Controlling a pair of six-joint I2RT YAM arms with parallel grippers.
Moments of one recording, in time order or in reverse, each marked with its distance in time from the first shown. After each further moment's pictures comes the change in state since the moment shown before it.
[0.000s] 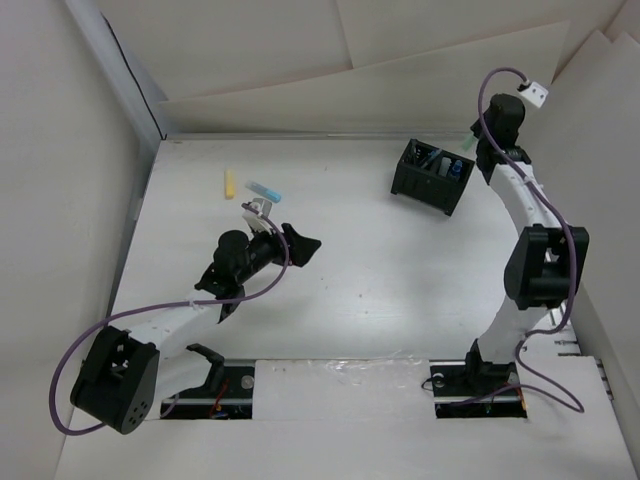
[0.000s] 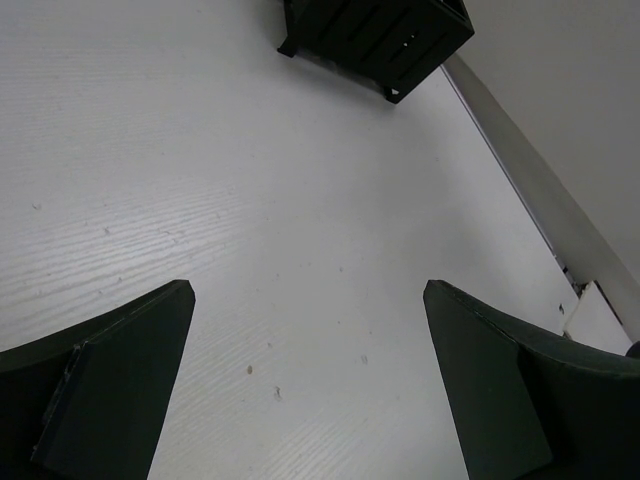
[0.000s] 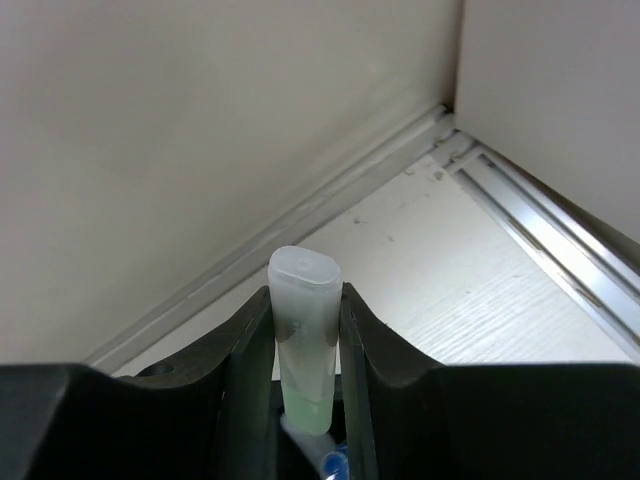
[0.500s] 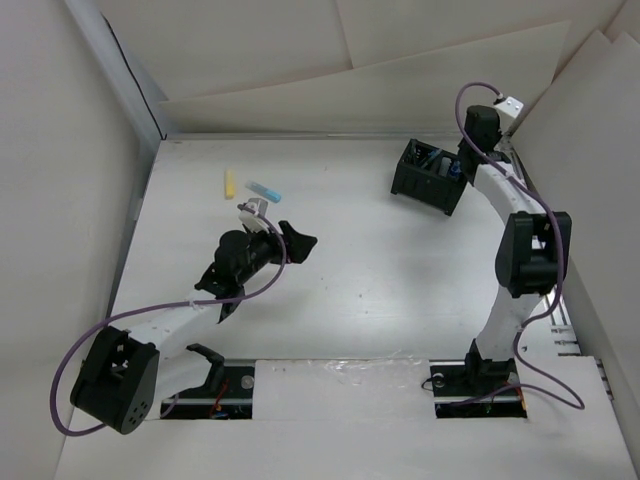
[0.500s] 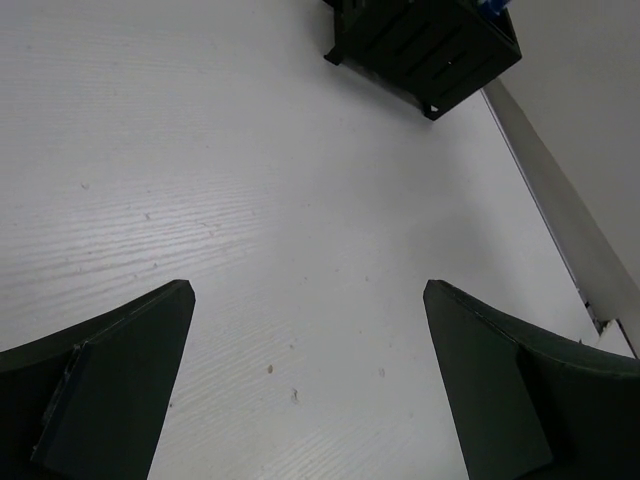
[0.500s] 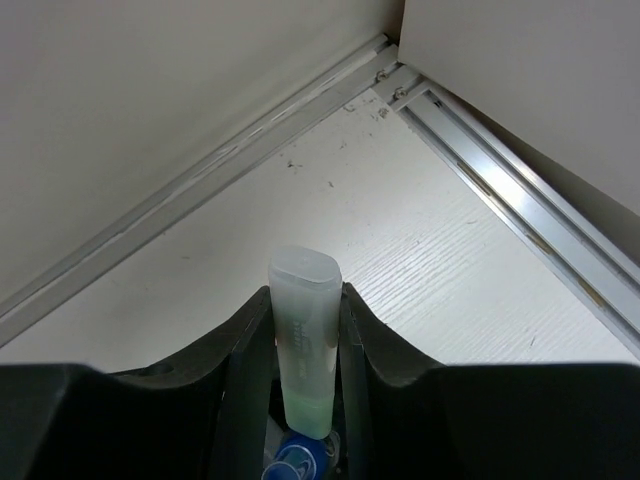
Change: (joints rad) left arm 0.000 -0.001 0.000 -0.031 -0.082 -0.023; right arm 0.047 0.126 0.008 -0.063 0.153 -0.059
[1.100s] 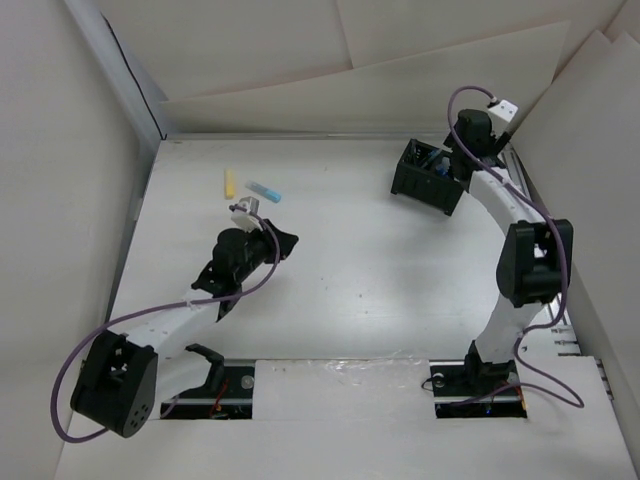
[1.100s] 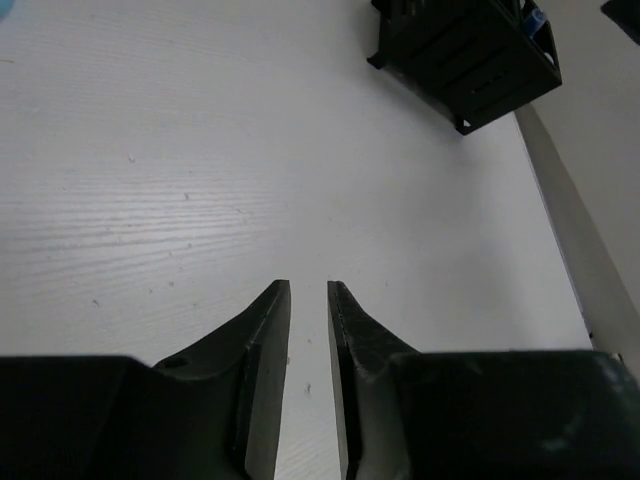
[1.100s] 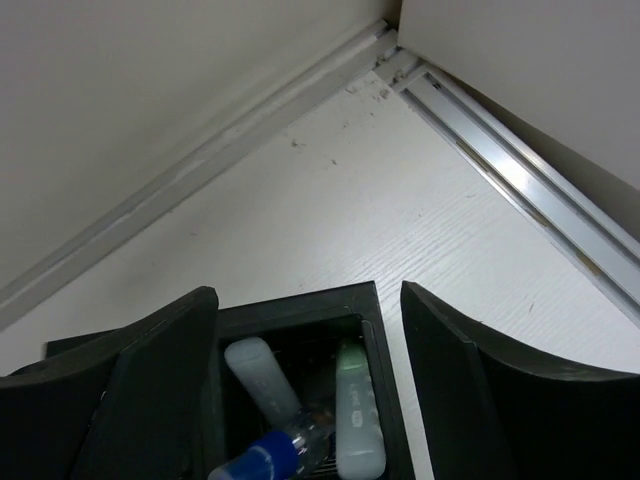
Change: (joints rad) left arm 0.035 -0.016 -0.010 -0.066 -0.042 -0.066; right arm 0.056 -0.047 -0.071 0.004 0.066 0.023
